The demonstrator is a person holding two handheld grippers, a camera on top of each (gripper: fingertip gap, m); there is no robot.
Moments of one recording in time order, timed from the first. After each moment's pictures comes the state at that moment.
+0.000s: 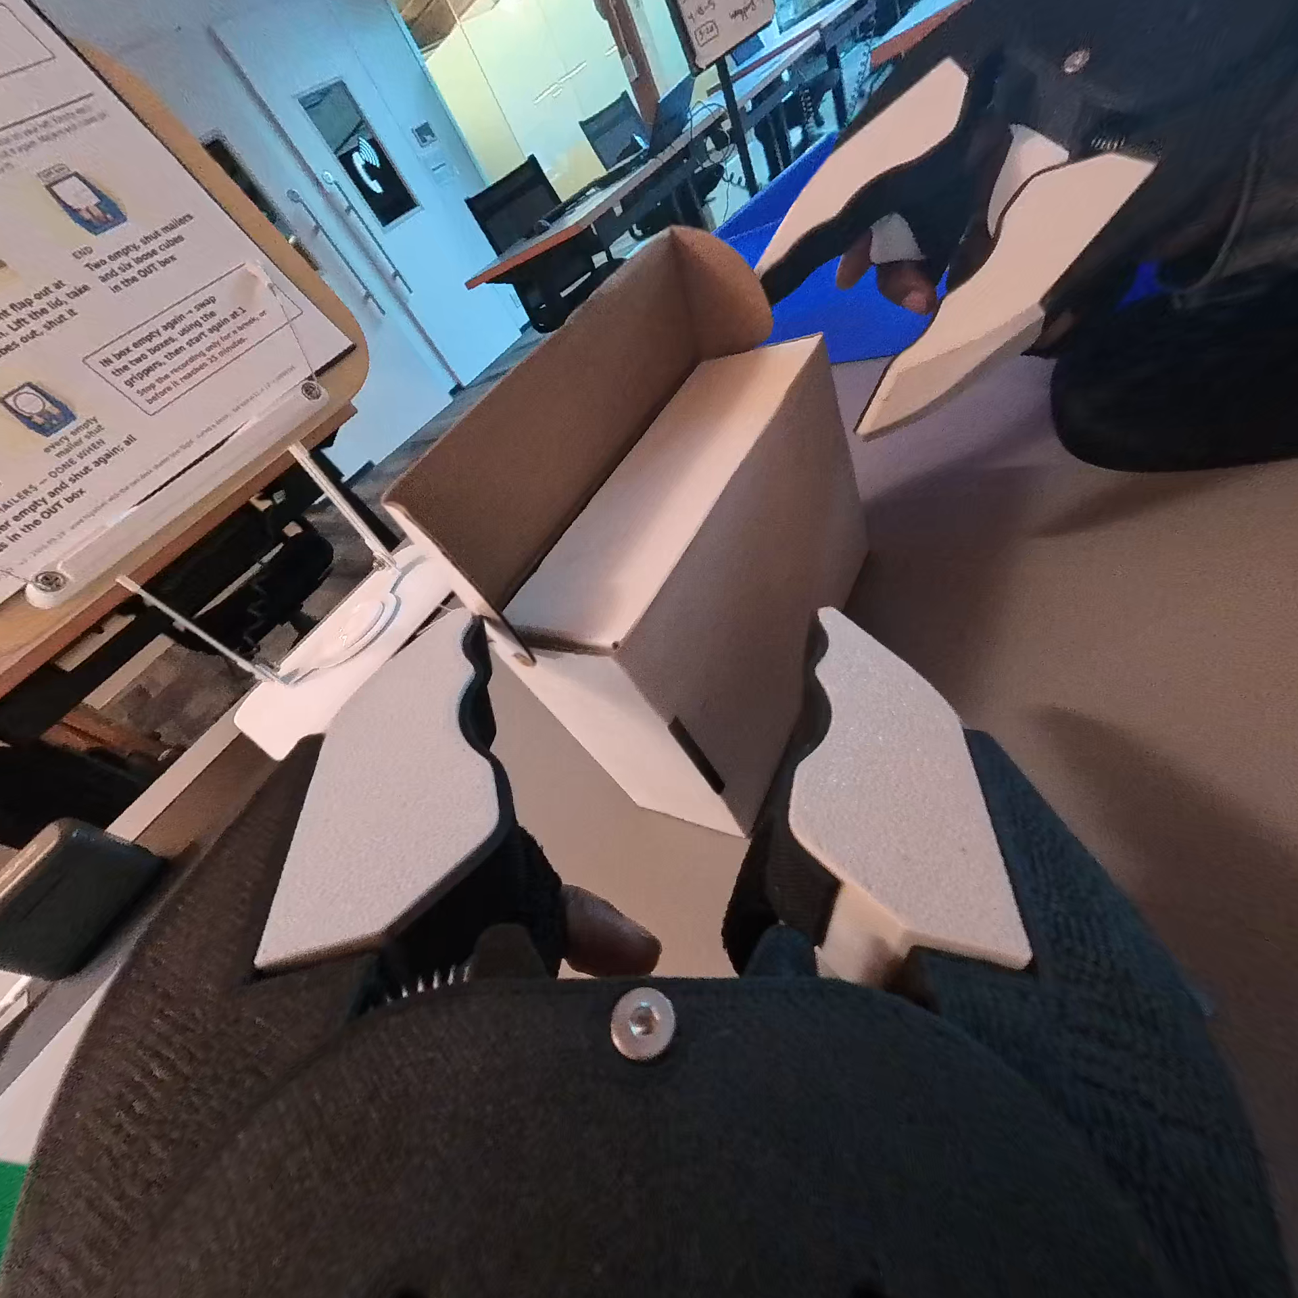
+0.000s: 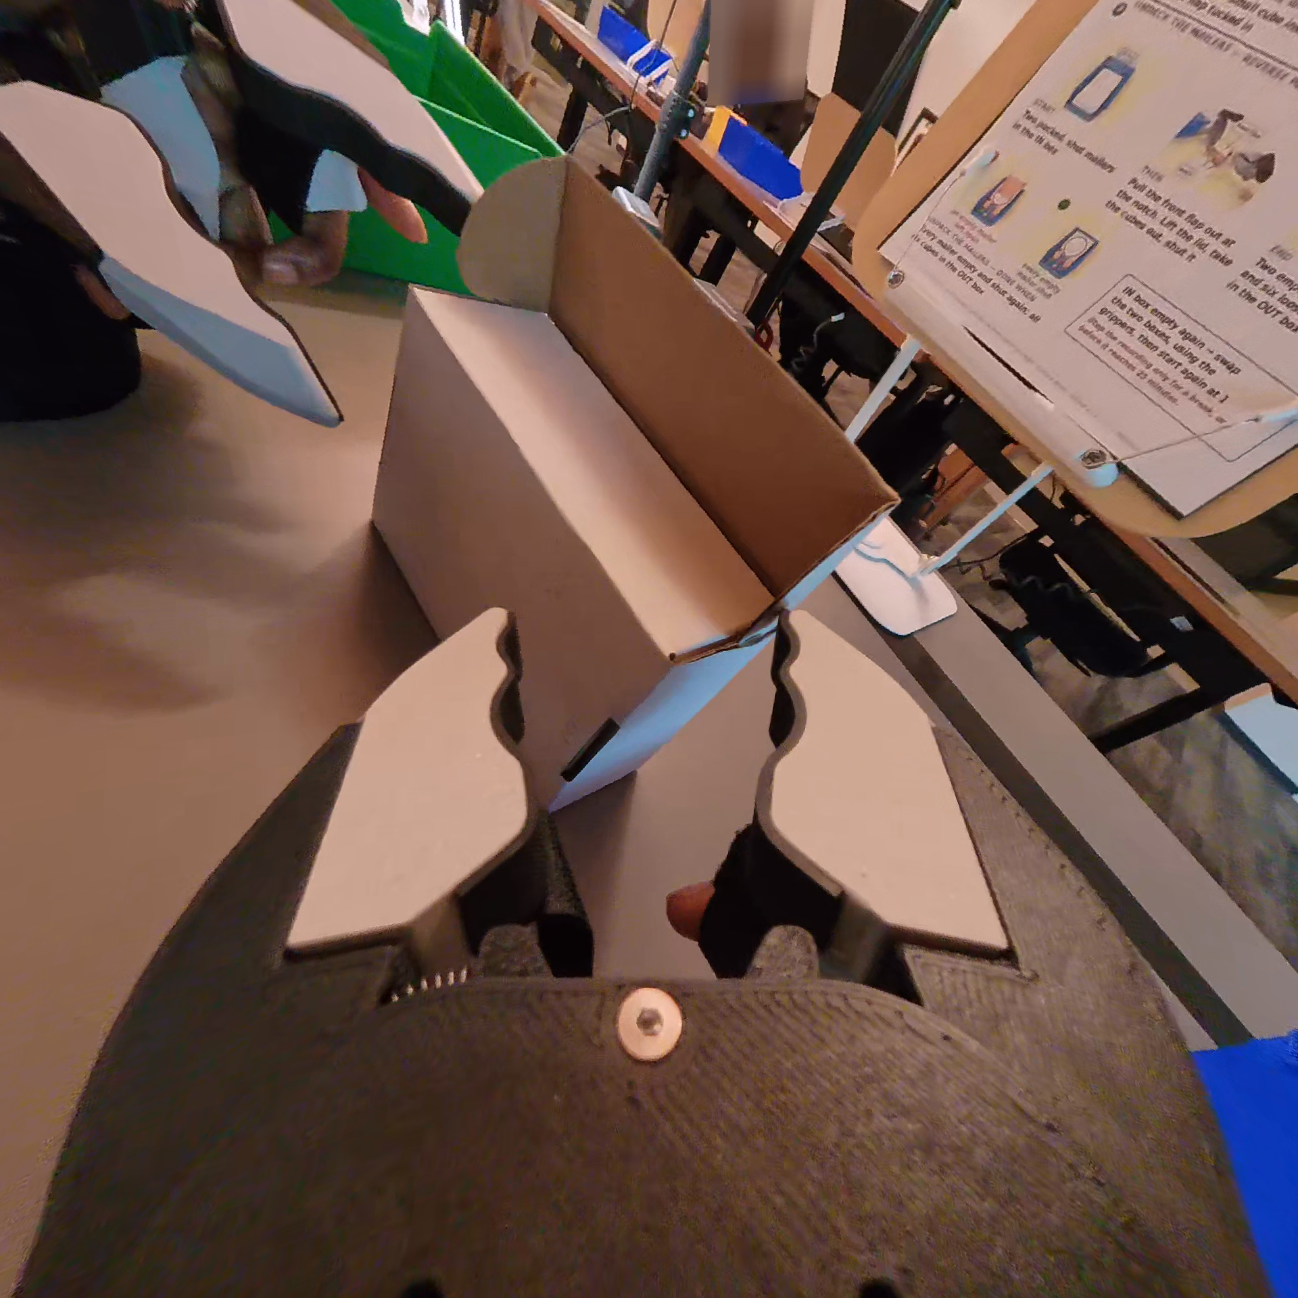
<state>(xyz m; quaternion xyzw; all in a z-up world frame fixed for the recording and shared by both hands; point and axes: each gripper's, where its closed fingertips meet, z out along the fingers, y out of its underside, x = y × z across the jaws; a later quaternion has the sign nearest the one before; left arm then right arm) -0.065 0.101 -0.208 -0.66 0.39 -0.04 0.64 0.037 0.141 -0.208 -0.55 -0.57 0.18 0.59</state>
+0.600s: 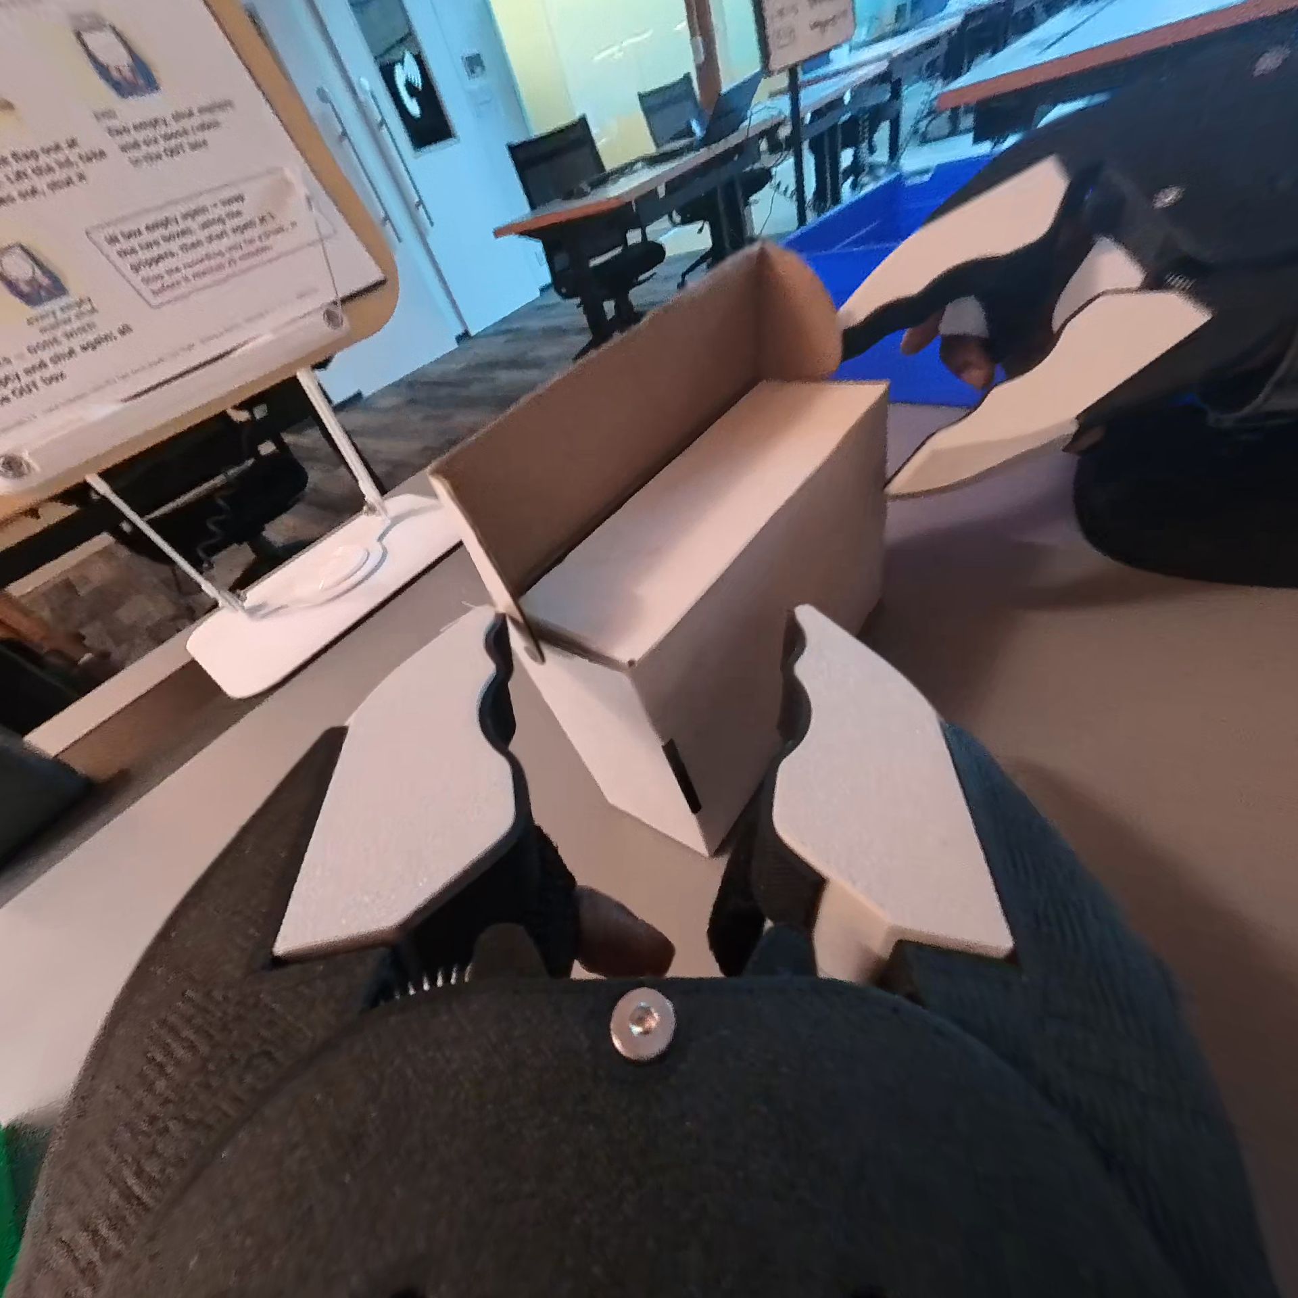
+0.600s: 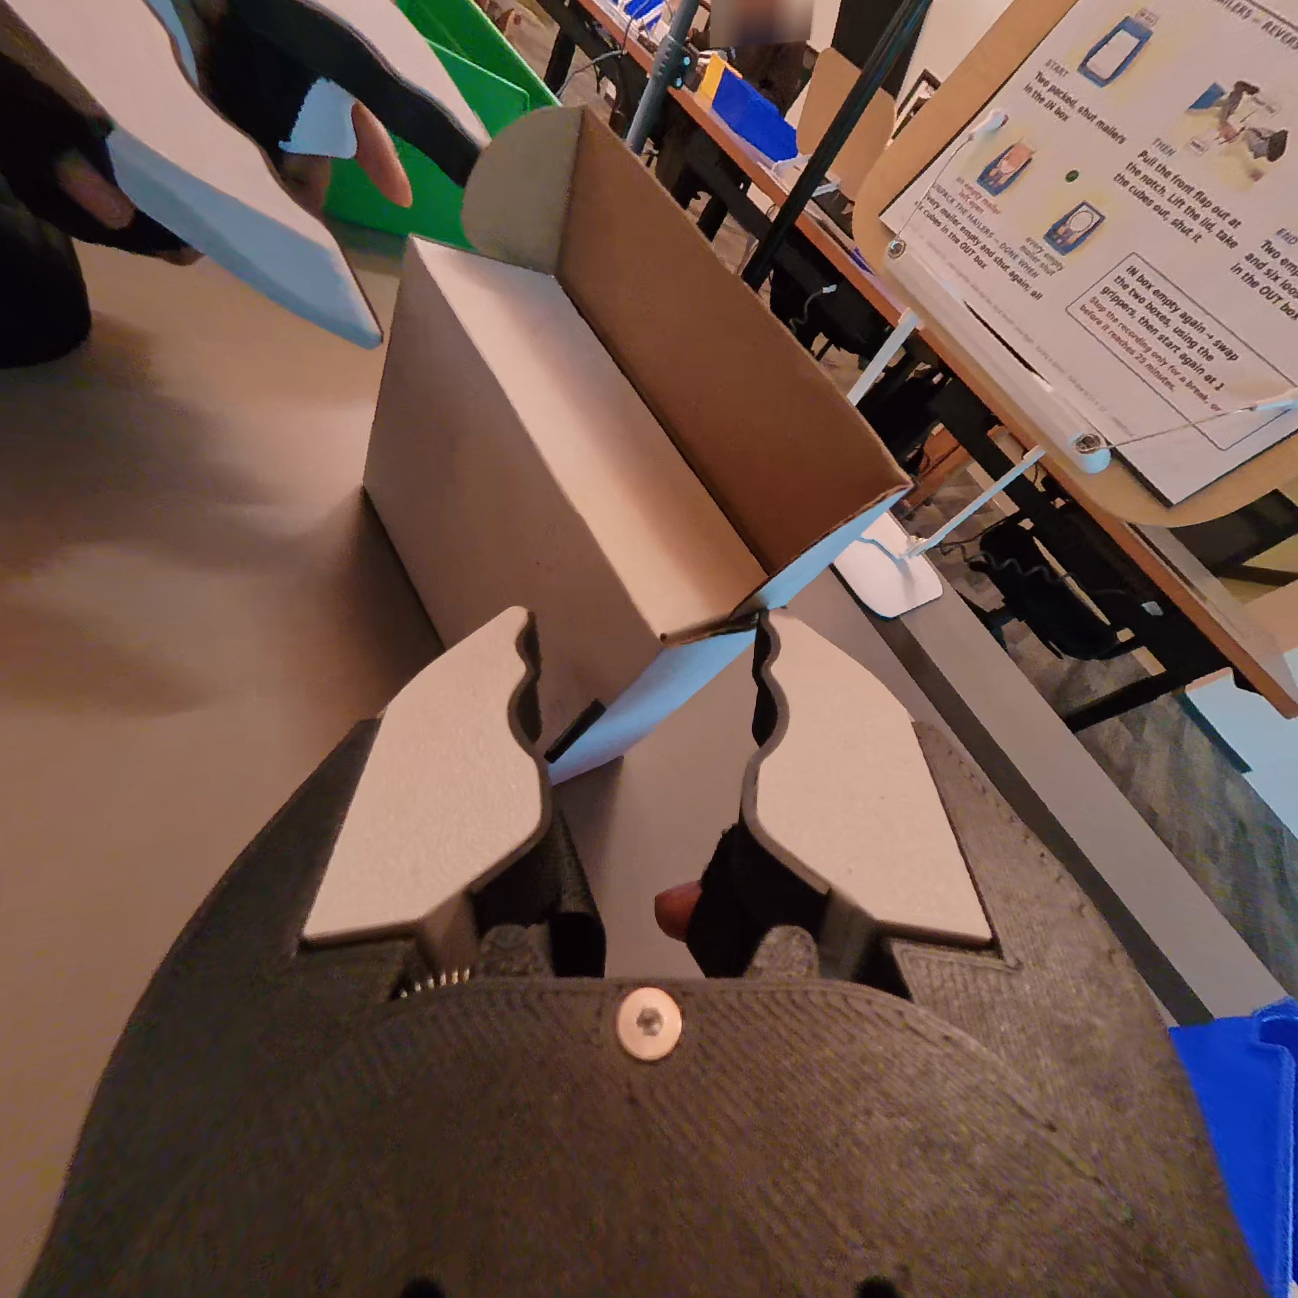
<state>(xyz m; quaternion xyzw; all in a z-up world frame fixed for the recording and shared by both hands) -0.070 0.113 -0.203 -0.70 0.32 -0.08 0.63 0.037 0.147 -0.214 -0.55 -0.58 0.16 0.58</state>
